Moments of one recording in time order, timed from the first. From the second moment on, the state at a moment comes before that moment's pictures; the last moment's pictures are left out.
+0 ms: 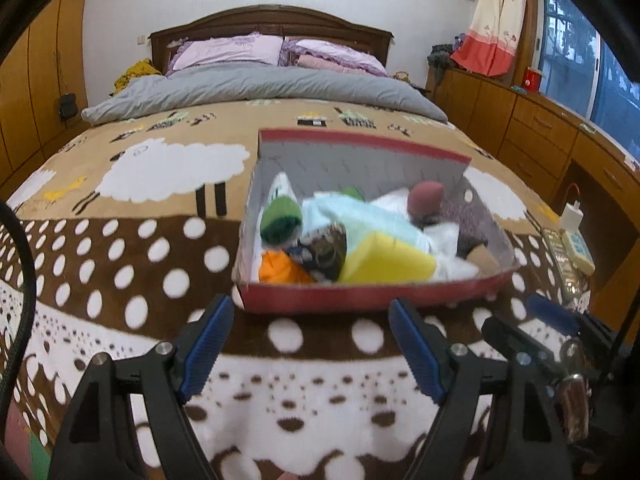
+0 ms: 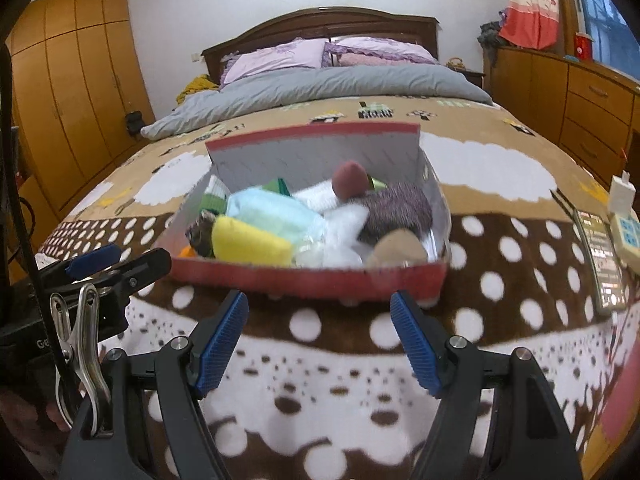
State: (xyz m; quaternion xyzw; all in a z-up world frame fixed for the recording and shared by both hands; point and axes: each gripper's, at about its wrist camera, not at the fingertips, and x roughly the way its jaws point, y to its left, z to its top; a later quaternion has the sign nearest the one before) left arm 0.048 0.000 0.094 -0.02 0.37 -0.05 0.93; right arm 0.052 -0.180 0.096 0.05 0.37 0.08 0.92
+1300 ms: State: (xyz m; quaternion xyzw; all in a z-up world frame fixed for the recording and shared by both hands) left arm 0.063 -0.008 0.034 -0.01 0.40 -0.03 0.92; right arm 0.057 -0.180 0.039 0.05 0.39 0.05 0.92
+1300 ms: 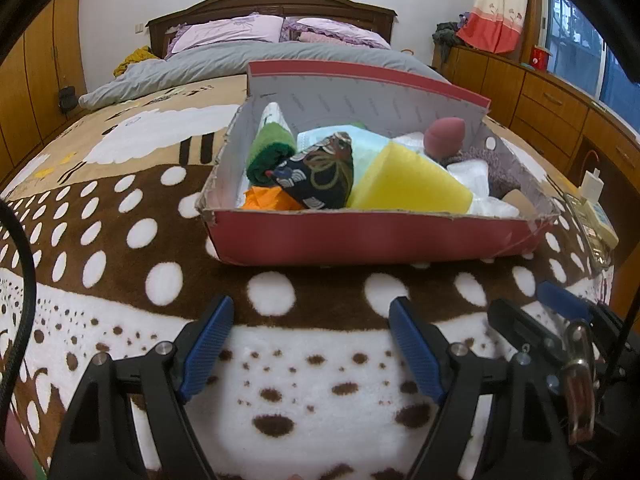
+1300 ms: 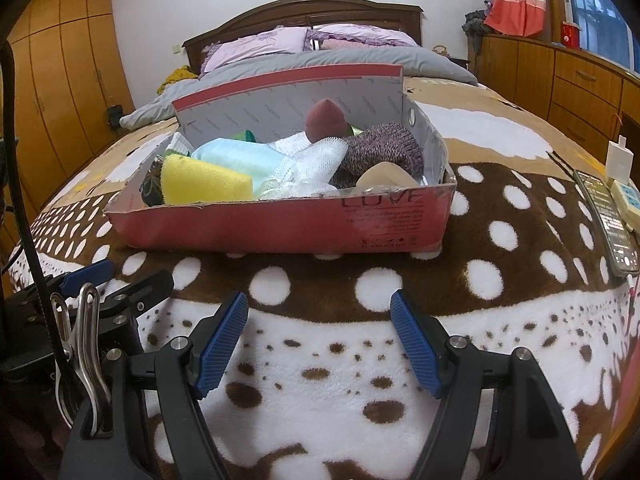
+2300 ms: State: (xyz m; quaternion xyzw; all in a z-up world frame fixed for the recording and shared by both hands) left arm 0.065 -0.008 0.026 -0.01 0.40 -0.03 0.91; right arm 0.057 -0.180 0.031 0.05 0.40 0.05 0.92
